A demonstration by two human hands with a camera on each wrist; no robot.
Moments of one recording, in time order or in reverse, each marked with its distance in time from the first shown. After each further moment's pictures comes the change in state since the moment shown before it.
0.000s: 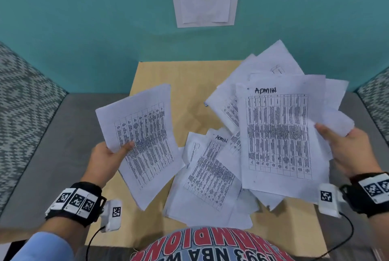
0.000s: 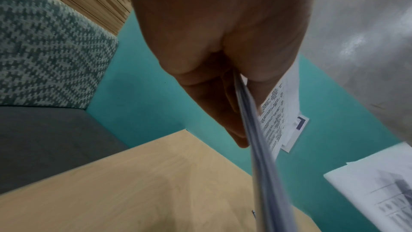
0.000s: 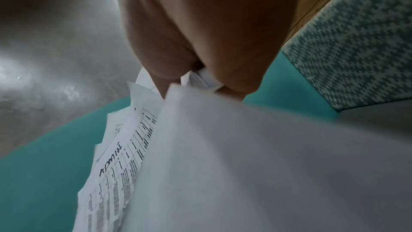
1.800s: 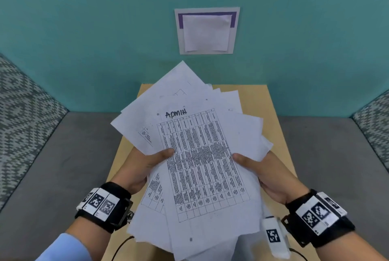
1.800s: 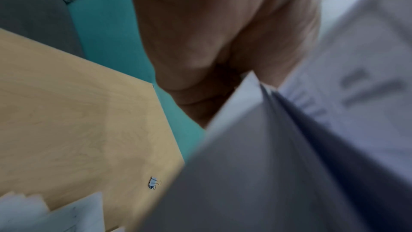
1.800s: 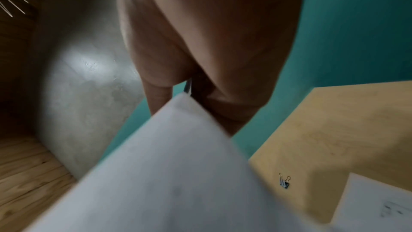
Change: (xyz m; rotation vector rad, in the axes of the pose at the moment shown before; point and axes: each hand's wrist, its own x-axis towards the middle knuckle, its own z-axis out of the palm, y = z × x) left_hand -0.001 0.094 0.065 -0.557 -0.410 0.023; right_hand -0.085 -0.043 0.139 0.196 -0.740 0.192
